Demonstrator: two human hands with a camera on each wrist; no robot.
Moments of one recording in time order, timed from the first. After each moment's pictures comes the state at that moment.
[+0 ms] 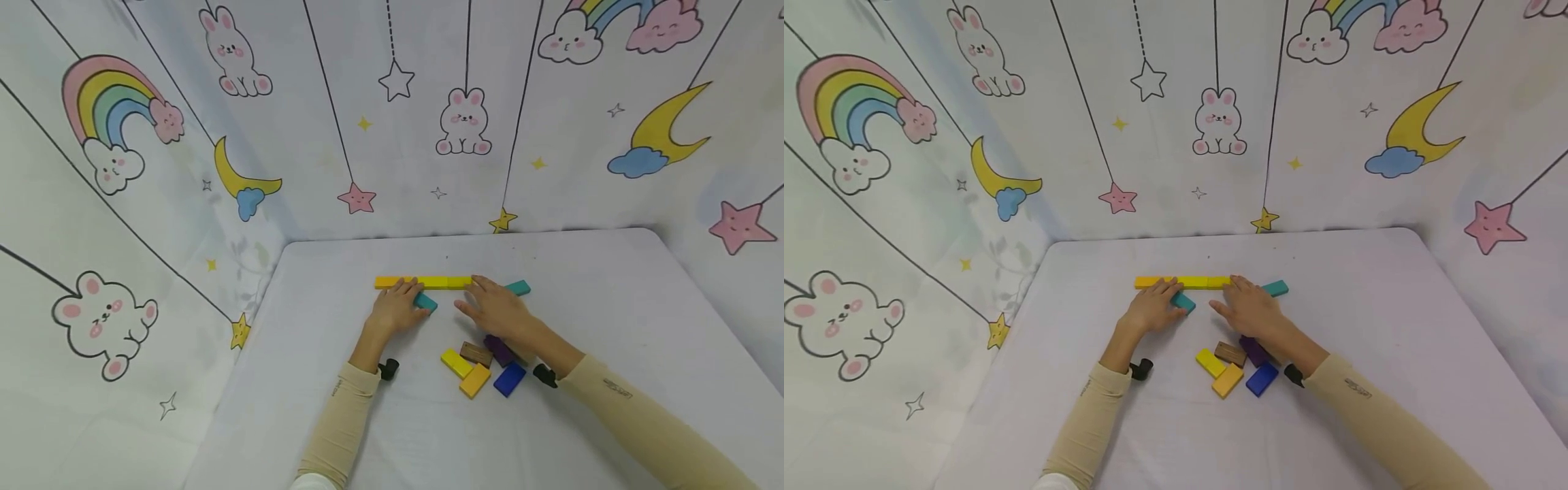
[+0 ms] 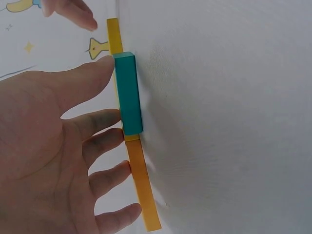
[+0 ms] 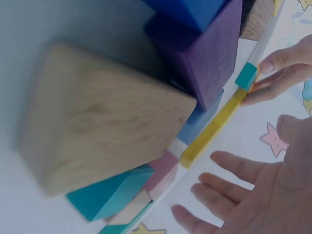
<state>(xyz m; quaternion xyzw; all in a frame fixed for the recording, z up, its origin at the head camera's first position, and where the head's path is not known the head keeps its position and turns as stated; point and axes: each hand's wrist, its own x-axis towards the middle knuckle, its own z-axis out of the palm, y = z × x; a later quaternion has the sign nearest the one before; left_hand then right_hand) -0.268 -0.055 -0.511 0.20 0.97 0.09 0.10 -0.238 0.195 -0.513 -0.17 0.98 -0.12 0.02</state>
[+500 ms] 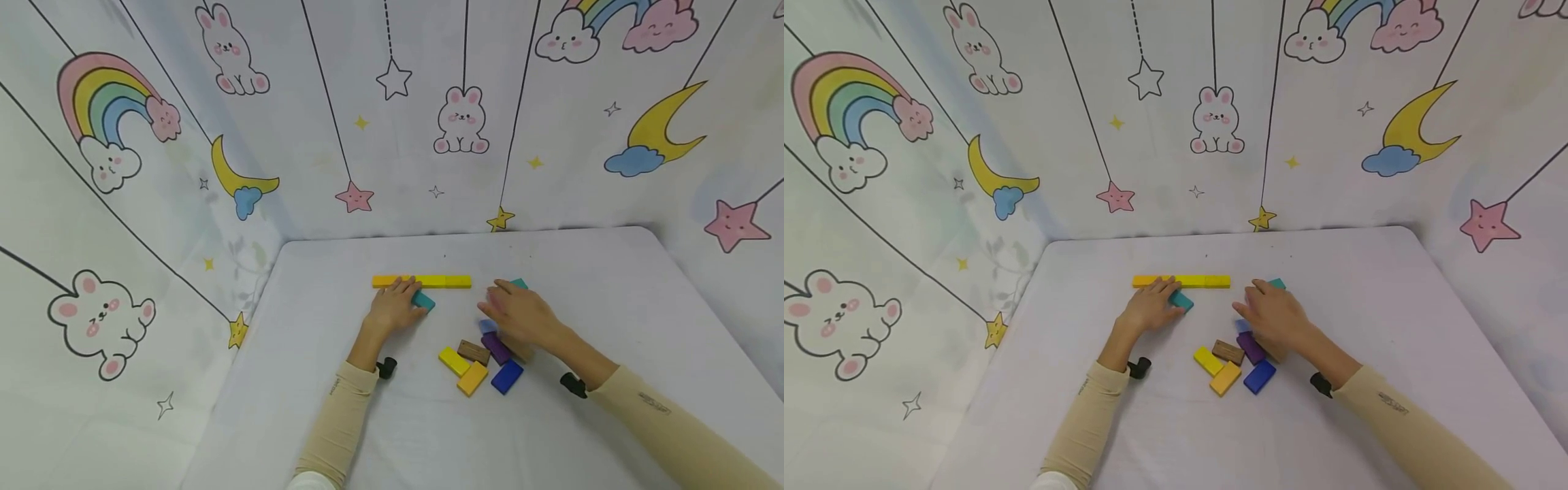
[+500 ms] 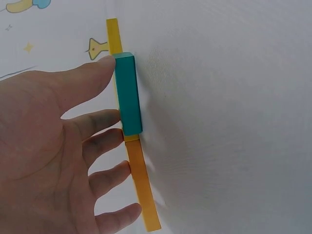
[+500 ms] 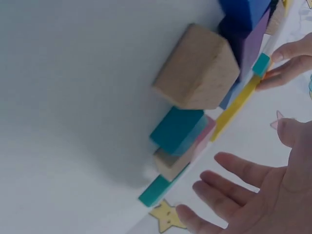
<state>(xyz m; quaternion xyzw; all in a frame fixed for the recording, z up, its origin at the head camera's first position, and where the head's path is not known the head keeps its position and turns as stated) -0.269 -0.057 -0.514 0.20 0.97 0.09 0.11 -0.213 0.237 -0.505 -0.17 0.97 -0.15 -0.02</state>
